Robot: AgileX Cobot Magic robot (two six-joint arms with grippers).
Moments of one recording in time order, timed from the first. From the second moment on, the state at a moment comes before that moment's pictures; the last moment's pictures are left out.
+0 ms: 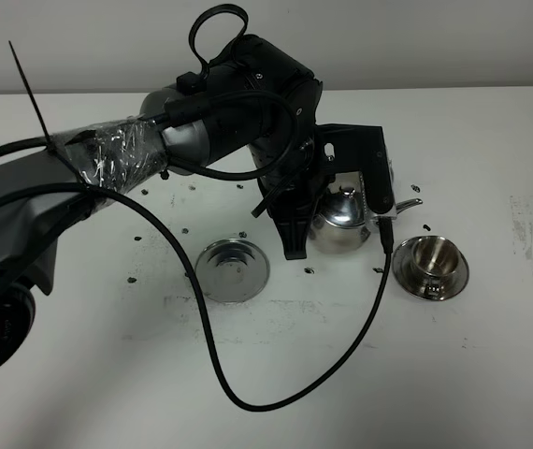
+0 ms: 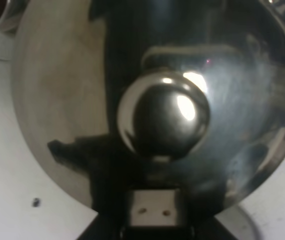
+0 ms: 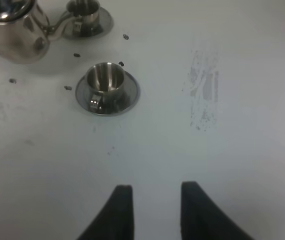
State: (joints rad) left arm -0.74 2.19 -1.86 0.13 0.94 0.83; right arm 0.09 0.06 -0.52 0.08 1.11 -0.13
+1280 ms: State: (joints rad) left arm -0.81 2.29 -2.00 0.34 0.96 0.95; right arm 0.09 0.06 -0.52 0.08 1.11 -0.13
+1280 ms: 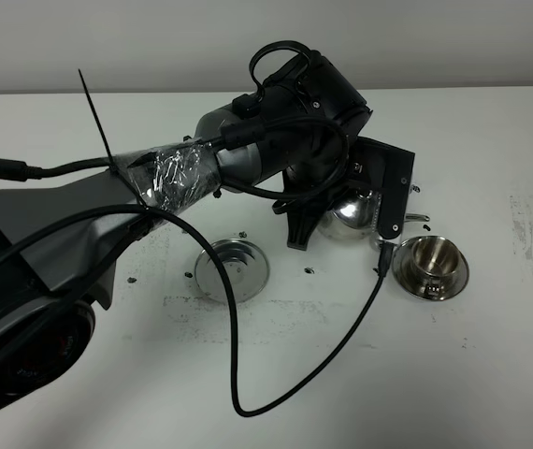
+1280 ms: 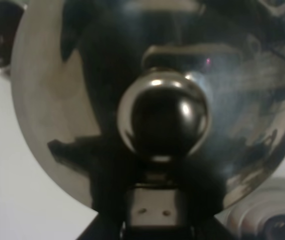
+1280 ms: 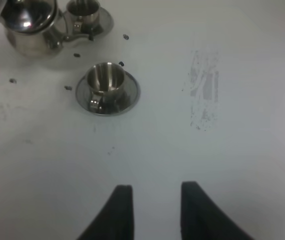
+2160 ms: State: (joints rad) left arm -0.83 2.29 -2.00 0.36 0.95 1.13; right arm 0.09 0.06 -0.52 0.08 1.11 -0.13
